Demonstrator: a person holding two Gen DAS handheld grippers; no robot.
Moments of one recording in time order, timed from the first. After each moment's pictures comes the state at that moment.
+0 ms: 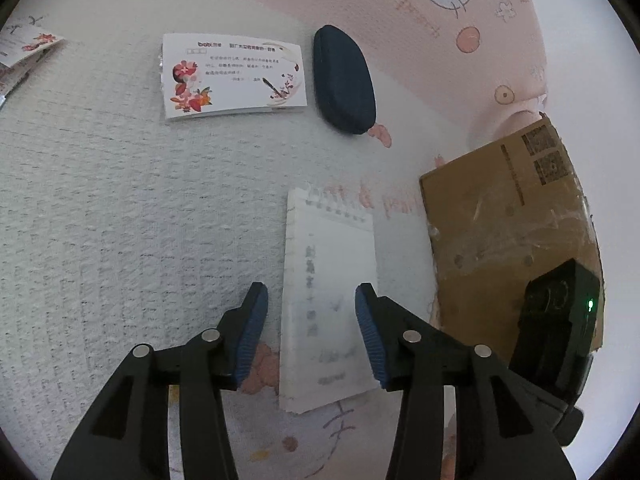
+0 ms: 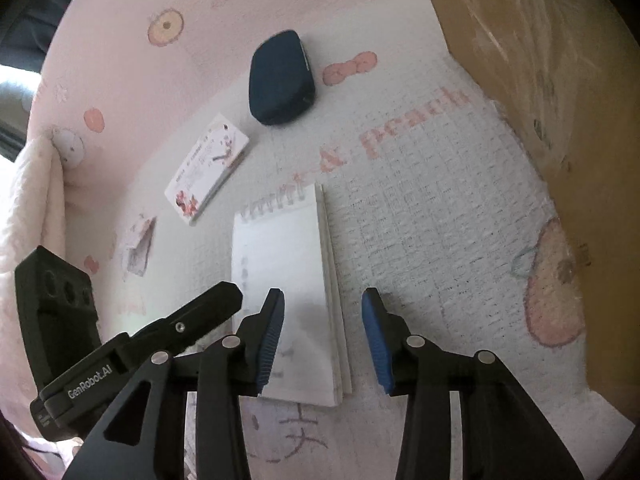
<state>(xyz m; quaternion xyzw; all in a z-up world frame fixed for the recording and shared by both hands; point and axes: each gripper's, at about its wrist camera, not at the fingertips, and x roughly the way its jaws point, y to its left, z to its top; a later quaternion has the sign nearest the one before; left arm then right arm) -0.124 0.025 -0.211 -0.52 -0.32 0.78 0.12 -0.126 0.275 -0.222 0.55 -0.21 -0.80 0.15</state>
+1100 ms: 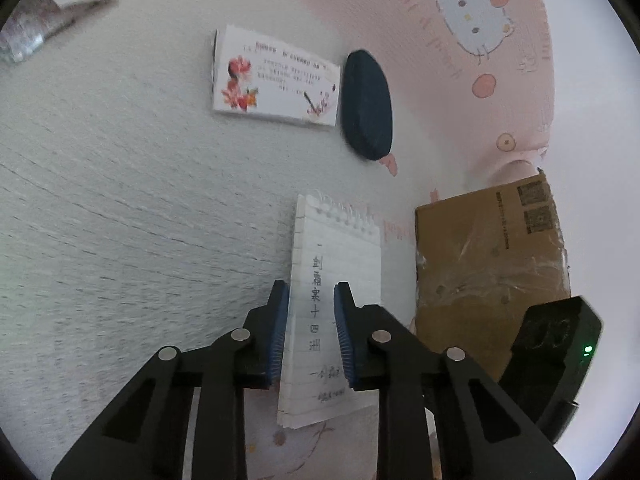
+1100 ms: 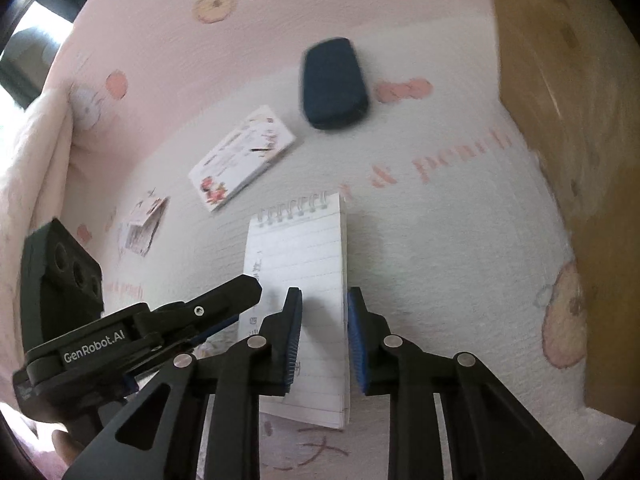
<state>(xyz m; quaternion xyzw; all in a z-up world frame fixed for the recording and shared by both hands) -0.107 0.000 -0.210 -0.49 -0.39 0.77 0.10 -0.122 0.232 -0.191 0.52 -0.10 -0.83 0.18</state>
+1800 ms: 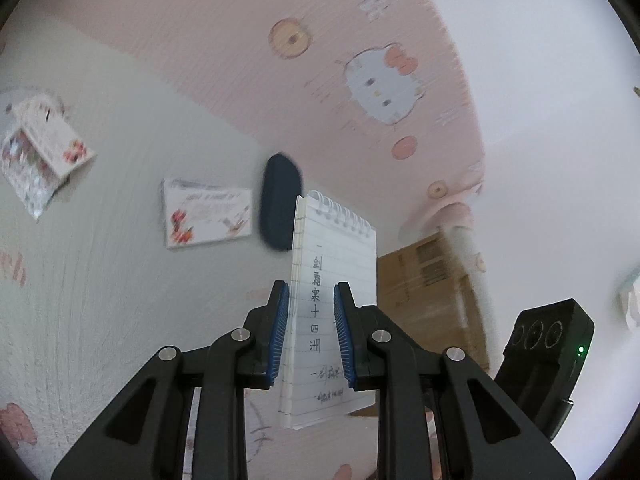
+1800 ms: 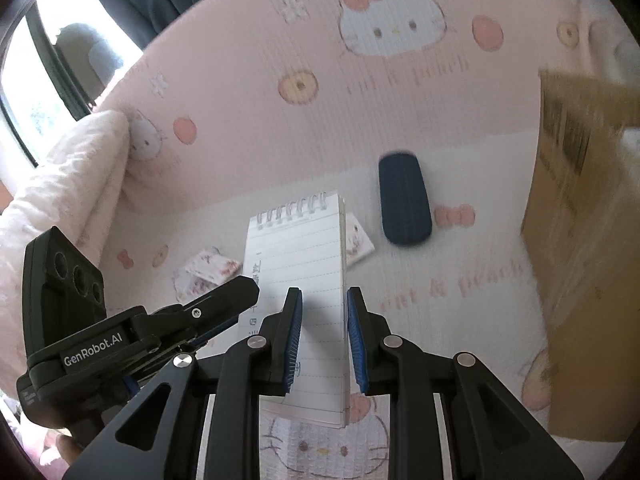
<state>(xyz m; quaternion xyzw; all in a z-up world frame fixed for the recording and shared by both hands) -0.096 -0.025 -0.093 -0.37 -0.40 0.83 0.13 -0.112 0.208 -0.078 0.42 -0.10 -0.88 0.21</state>
